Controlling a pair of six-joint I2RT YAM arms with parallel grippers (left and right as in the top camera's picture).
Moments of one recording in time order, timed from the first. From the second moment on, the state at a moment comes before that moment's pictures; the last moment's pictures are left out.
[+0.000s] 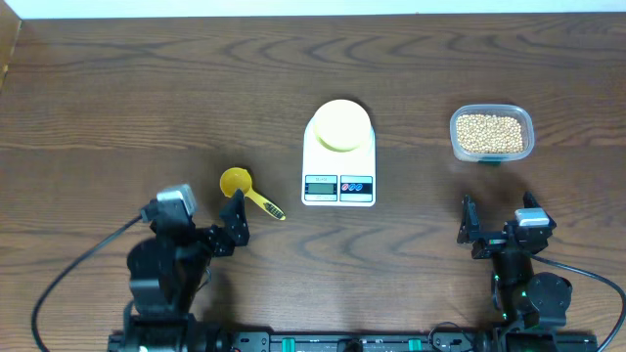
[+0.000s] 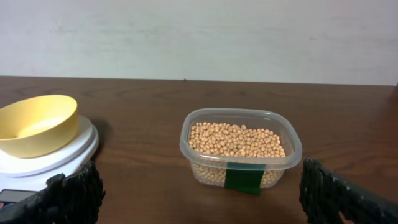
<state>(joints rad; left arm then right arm) 0.00 0.39 0.46 -0.49 0.18 -0.33 -0.03 0.01 0.01 -0.07 -0.09 0.01</state>
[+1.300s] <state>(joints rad) 0.00 1.28 0.87 -0.83 0.03 -0.68 -0.03 0.01 0.01 -0.07 -0.09 0.01</state>
